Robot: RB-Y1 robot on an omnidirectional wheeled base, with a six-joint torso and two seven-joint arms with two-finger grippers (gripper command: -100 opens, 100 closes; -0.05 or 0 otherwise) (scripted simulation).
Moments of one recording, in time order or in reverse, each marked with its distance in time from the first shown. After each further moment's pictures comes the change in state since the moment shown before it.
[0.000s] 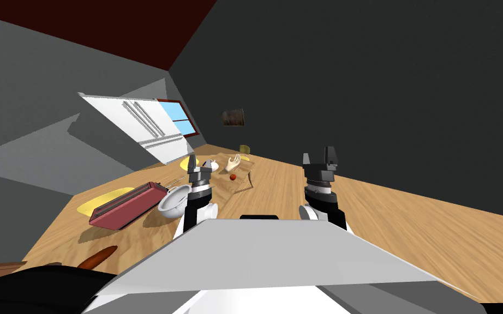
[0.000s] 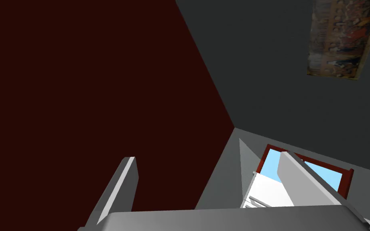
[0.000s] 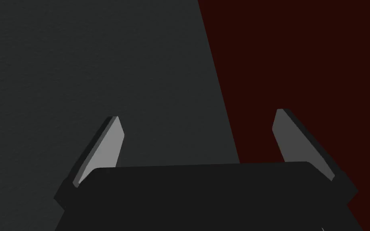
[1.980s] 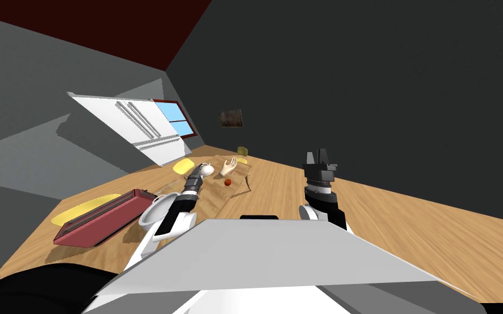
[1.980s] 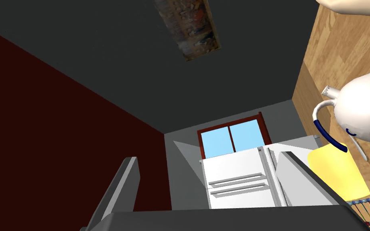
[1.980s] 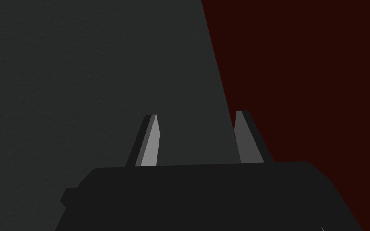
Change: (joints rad) left arm 0.083 0.285 0.186 0.053 0.083 0.478 -0.099; right arm 0.000 0.000 0.000 0.000 0.000 0.000 0.000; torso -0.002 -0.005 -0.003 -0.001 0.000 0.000
